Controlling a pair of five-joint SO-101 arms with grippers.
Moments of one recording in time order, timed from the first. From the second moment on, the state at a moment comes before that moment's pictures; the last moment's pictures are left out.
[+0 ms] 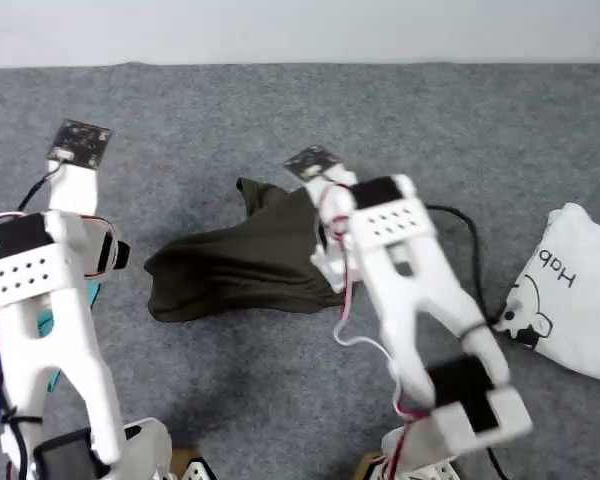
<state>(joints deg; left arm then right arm) -23.6 -19.7 22.6 77.3 -18.2 -22.6 4.5 6.8 83.0 16.9</state>
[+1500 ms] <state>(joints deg) -38.2 -22.8 26.1 73.7 -11.9 -15.6 13.8 -41.2 100.5 16.9</state>
